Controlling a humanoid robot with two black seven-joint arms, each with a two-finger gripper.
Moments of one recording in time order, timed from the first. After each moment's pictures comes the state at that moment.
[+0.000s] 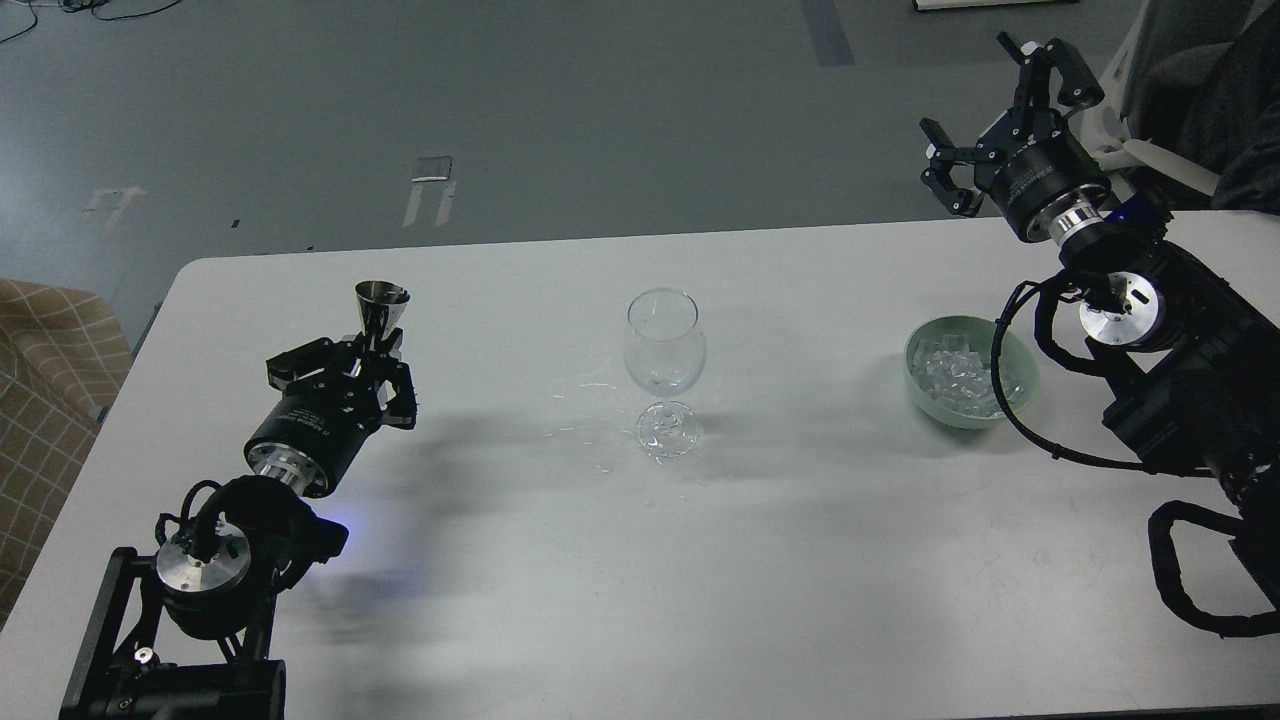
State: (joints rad) left arm -0.06 -0.04 -1.71 -1.42 0.11 0.03 0.34; right arm 0.86 -0.19 1.07 0.42 -0.35 0.49 0.24
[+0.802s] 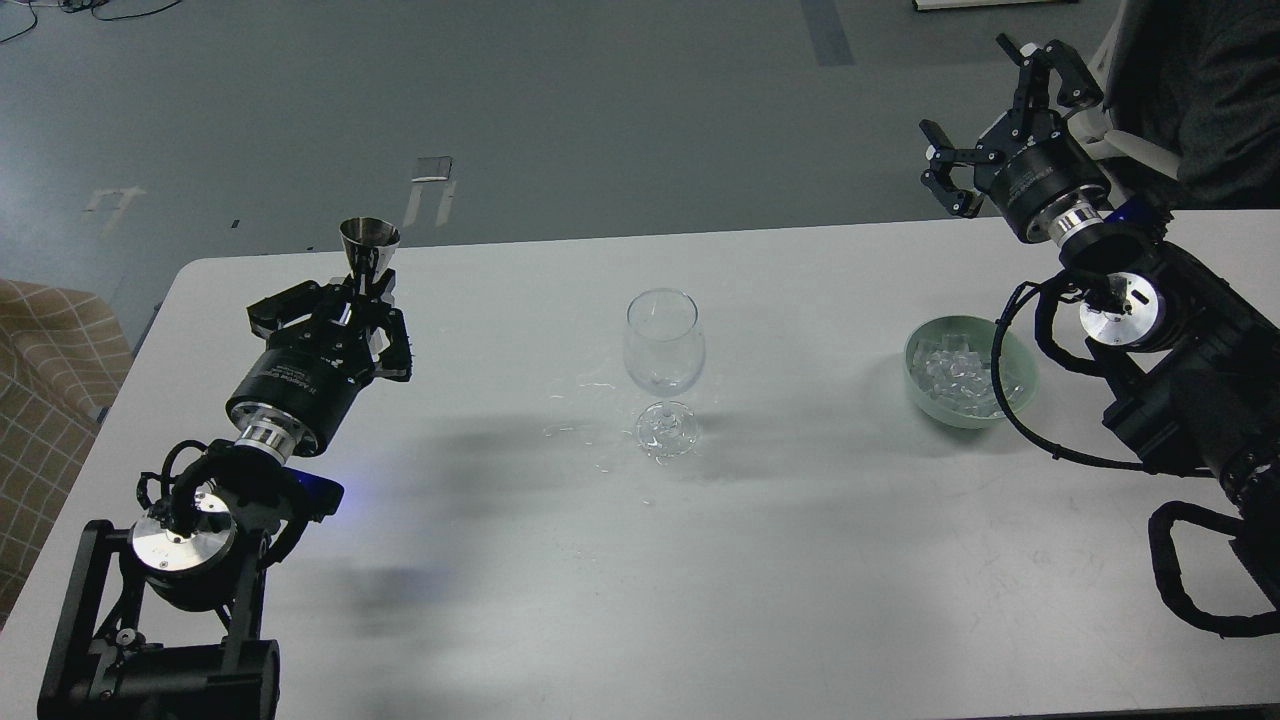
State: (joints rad) left arm -0.07 -0.04 -1.71 -1.57 0.10 0.07 0.34; right arm 0.86 -0.19 1.07 0.42 -0.35 0.49 0.23
